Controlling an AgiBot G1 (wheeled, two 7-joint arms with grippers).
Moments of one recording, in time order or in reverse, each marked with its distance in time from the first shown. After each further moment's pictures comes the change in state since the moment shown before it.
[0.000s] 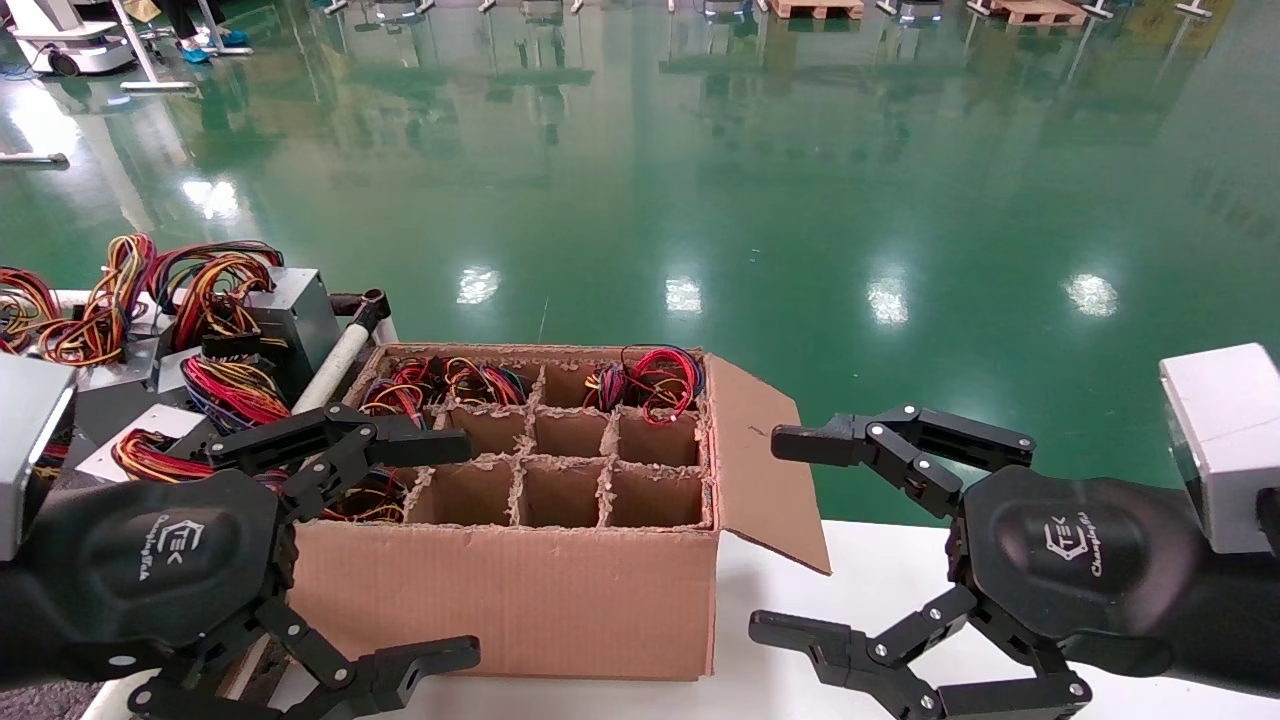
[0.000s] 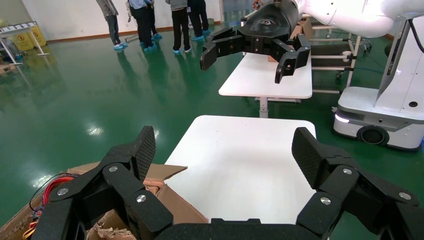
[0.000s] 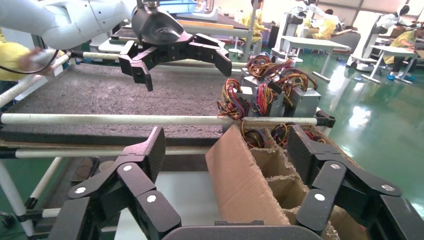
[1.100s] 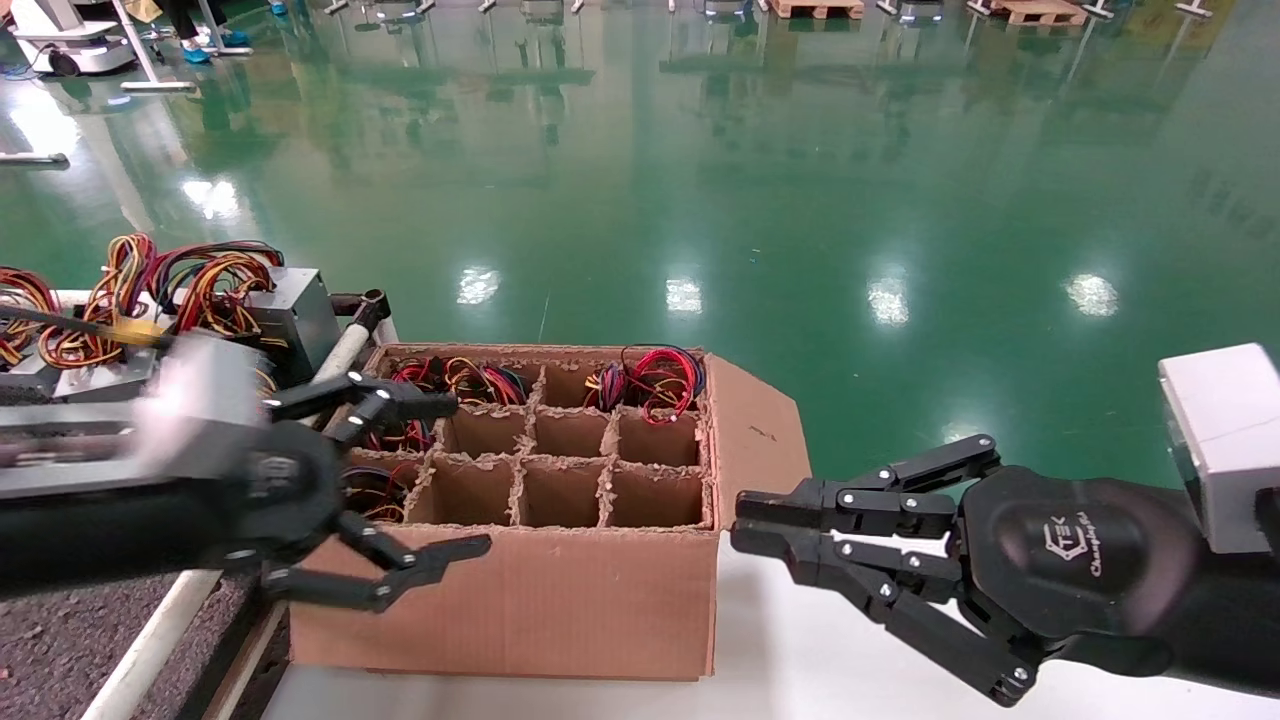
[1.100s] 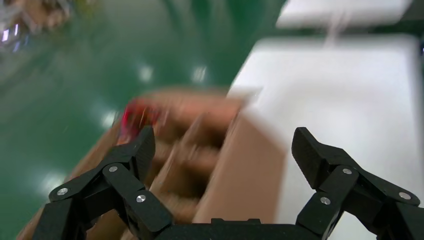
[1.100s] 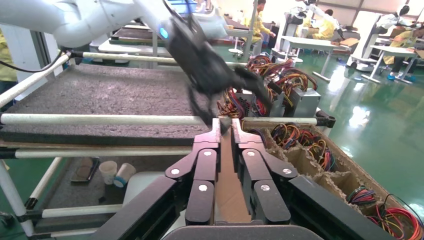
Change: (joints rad) left arm -0.181 0.097 0.131 0.107 0.396 -0.155 -0.006; right arm 0.000 0.000 0.000 0.000 0.000 0.000 0.000
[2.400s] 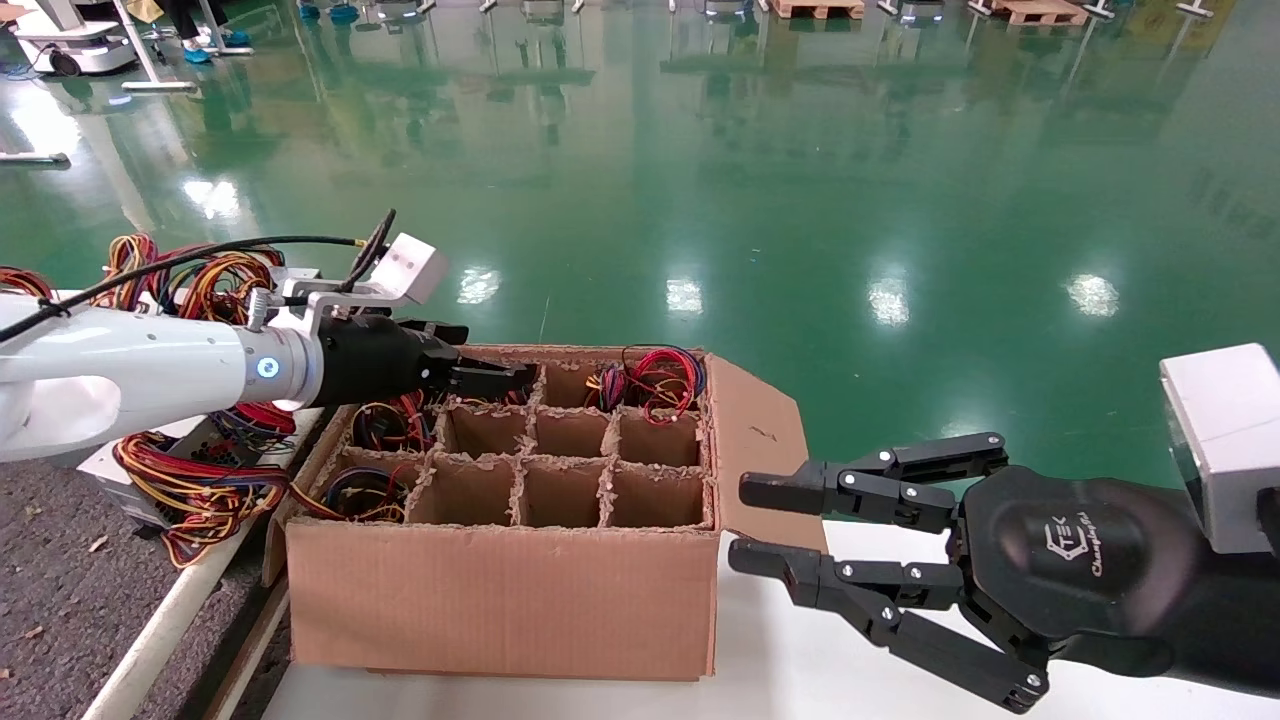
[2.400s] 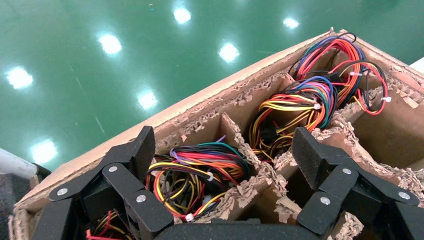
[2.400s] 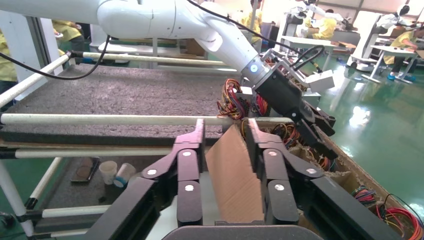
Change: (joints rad) left arm -0.441 0.525 0.168 1.027 0.399 -0.388 -0.056; right arm 0.000 0.000 0.000 0.000 0.000 0.000 0.000
